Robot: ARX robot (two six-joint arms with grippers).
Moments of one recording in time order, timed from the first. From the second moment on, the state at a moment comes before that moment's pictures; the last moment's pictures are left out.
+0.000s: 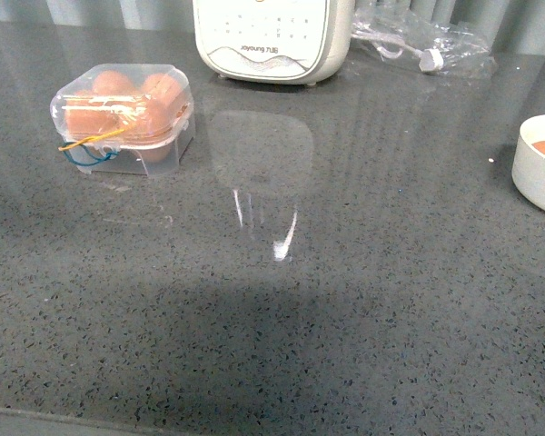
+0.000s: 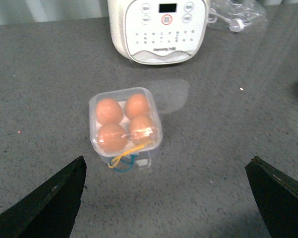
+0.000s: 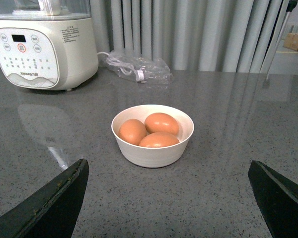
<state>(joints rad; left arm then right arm) -0.32 0.88 0.74 -0.16 -0.03 0.02 0.00 0.00 0.01 0.00 0.00 -0.01</state>
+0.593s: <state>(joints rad) -0.18 0.42 0.22 0.19 -0.17 0.00 0.00 0.00 0.01 0.00 0.00 -0.01</state>
